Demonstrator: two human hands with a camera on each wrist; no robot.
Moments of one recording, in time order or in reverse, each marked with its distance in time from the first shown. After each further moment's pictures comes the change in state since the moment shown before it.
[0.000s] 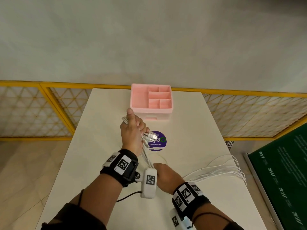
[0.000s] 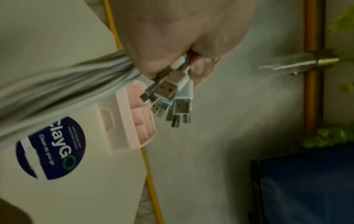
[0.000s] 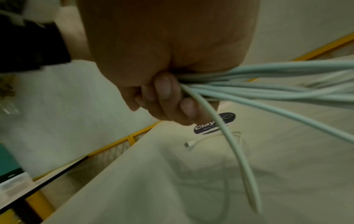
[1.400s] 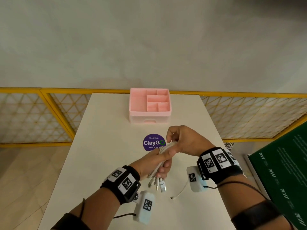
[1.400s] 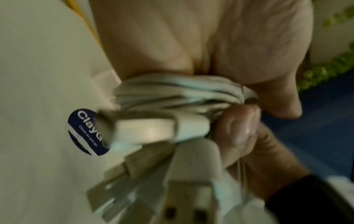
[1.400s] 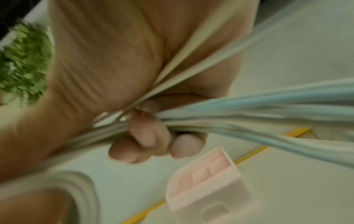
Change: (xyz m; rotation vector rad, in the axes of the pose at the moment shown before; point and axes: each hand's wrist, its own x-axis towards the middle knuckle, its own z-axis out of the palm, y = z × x) left_hand -0.048 -0.023 -0.015 0.432 -0.930 -0.573; right_hand -0.006 -0.030 -0.152 0.231 0.054 -0.111
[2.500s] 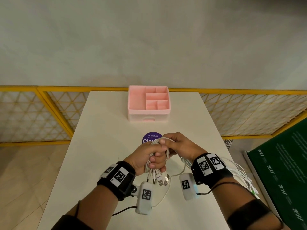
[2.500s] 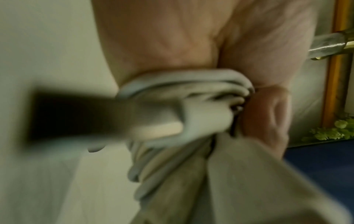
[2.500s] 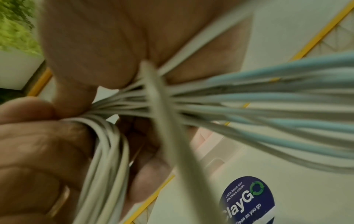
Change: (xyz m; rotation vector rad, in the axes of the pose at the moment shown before) left_hand 0.000 0.008 -0.016 -0.289 -0.015 0.065; right_hand 0.005 0.022 0.033 0.508 -0.055 -0.041
